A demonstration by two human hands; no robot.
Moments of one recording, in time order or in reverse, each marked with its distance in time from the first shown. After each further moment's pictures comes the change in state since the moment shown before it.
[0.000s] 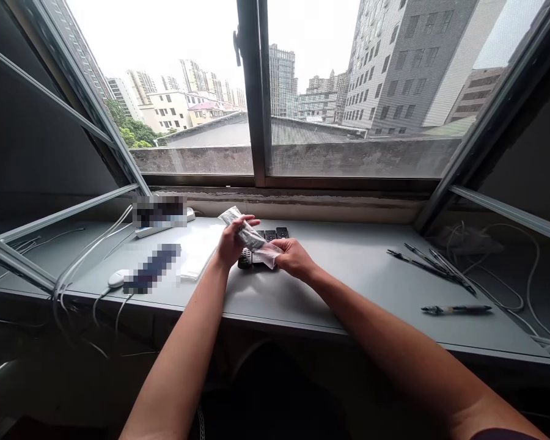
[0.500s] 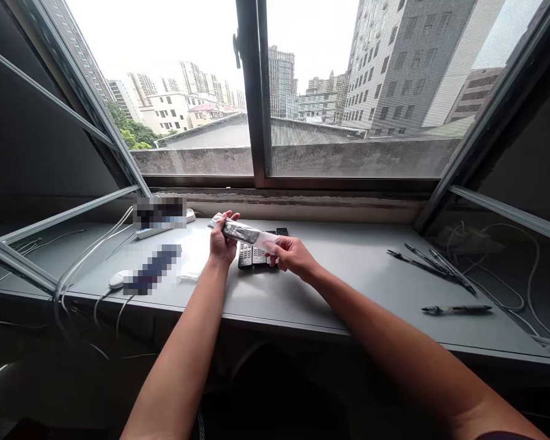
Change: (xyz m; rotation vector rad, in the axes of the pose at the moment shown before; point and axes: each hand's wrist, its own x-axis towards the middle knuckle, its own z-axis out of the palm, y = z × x) left_hand 0.011 0.004 -0.013 -0.263 0.289 0.171; right_hand 0.003 0.001 -0.006 0.116 0.034 0.027
